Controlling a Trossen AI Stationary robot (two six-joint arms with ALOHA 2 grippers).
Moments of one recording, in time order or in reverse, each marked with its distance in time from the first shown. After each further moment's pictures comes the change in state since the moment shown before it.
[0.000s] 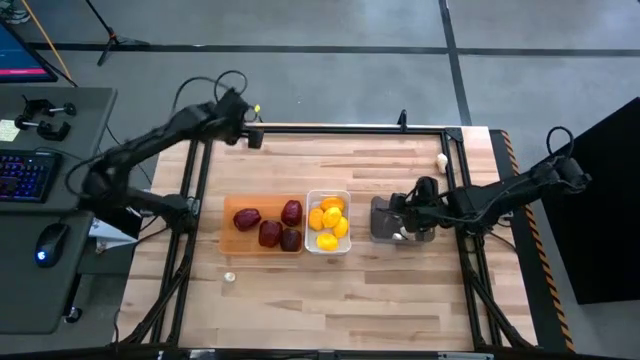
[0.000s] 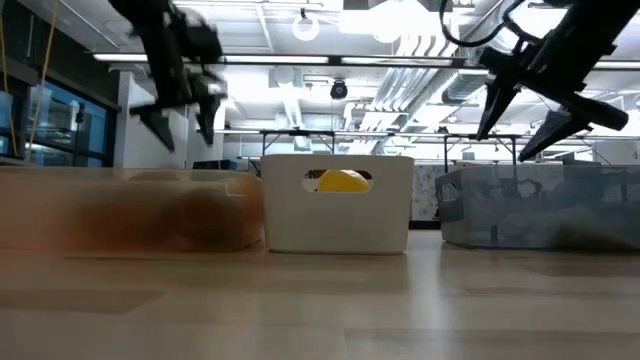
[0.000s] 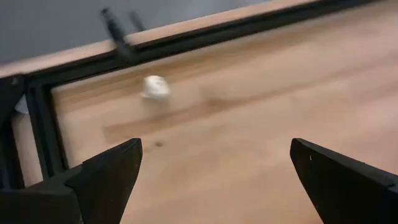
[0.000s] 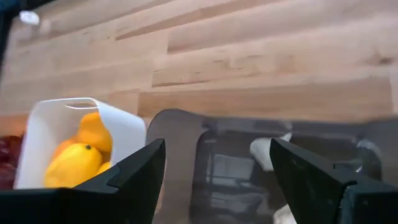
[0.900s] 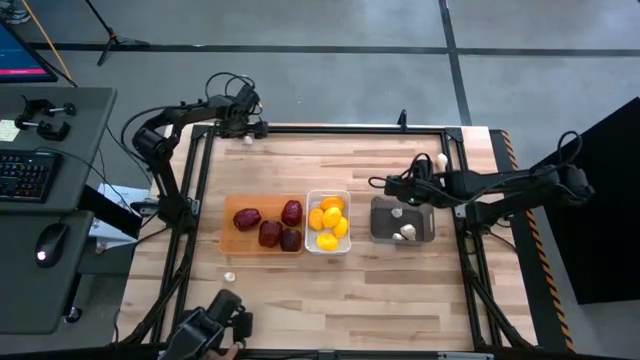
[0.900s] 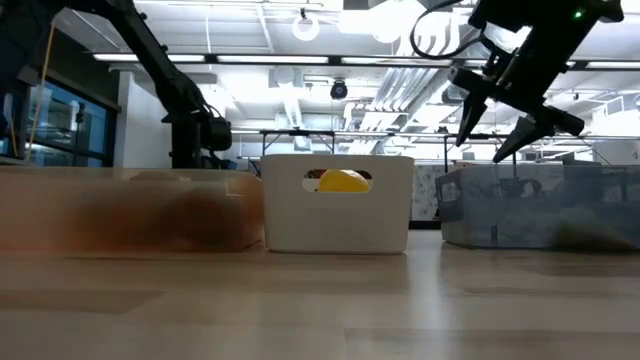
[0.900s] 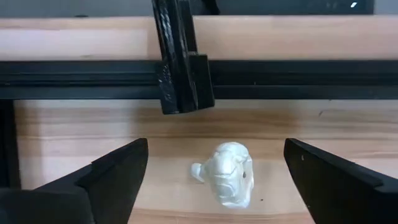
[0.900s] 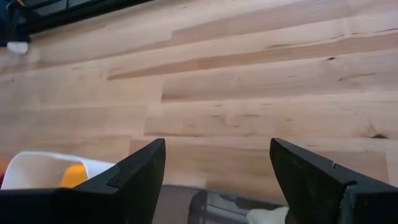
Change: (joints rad) left arm 0.275 0.564 0.061 0.251 0.021 -0.024; right arm -0.276 0.000 0.000 0.120 -0.044 -0.356
